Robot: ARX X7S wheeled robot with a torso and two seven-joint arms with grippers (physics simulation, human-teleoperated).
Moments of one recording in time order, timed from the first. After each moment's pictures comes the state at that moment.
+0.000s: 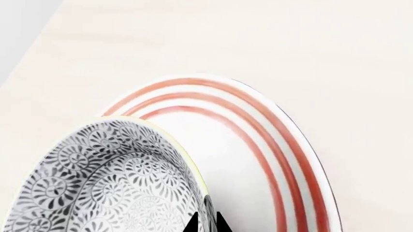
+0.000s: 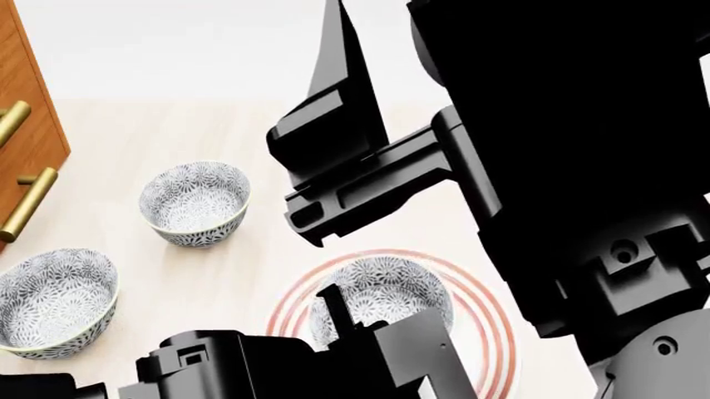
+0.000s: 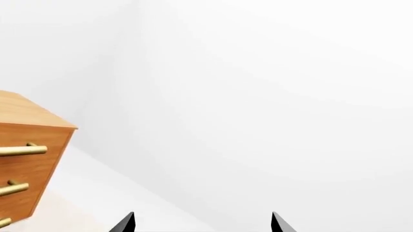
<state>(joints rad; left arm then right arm) -1.23 0.00 1.55 -0.48 -0.87 -0.63 -0.05 1.51 0.82 -0.54 -0.74 1.58 1.02 0.89</state>
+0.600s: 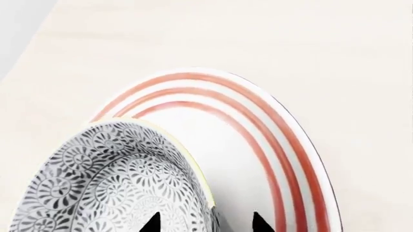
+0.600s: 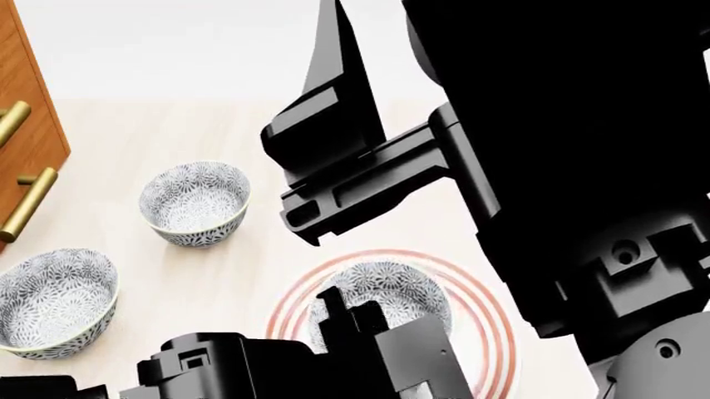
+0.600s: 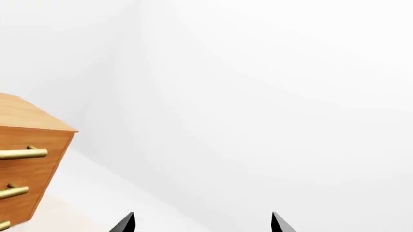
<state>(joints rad) -1.23 0.00 1.55 -0.47 -0.85 -0.65 -0.04 1.53 0.82 -0.54 -0.75 1.59 1.02 0.89</state>
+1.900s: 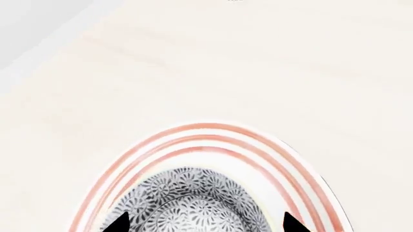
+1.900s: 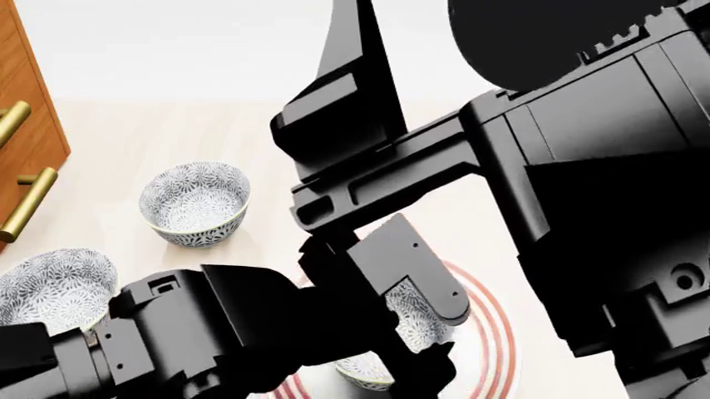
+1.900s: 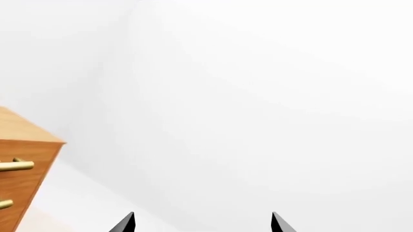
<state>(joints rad) -1.34 0.00 1.54 -0.63 -1.14 -0.49 -0.04 1.58 0.86 -0.52 -0.78 1.65 1.01 0.94</state>
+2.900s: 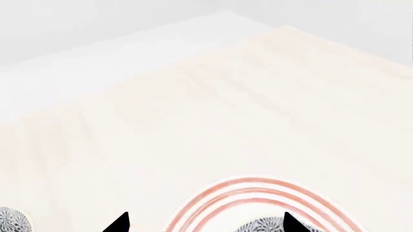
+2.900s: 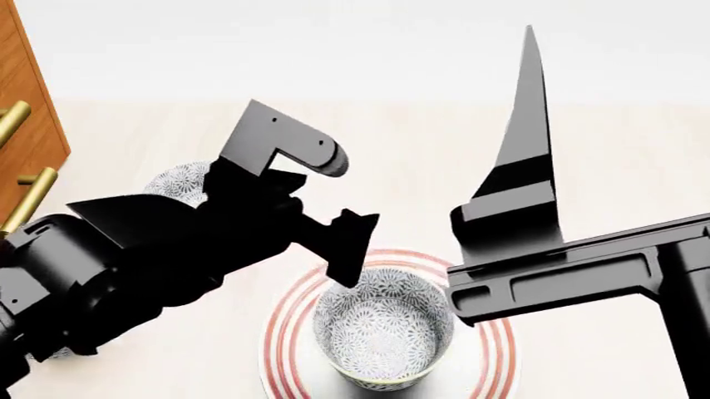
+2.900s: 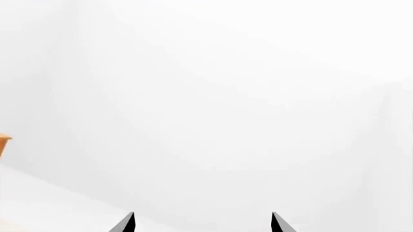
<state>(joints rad) -1.38 -0.15 1.39 -0.76 -1.31 -0.35 -0.01 1.27 1.18 -0.33 -0.96 1.69 0.79 1.01</state>
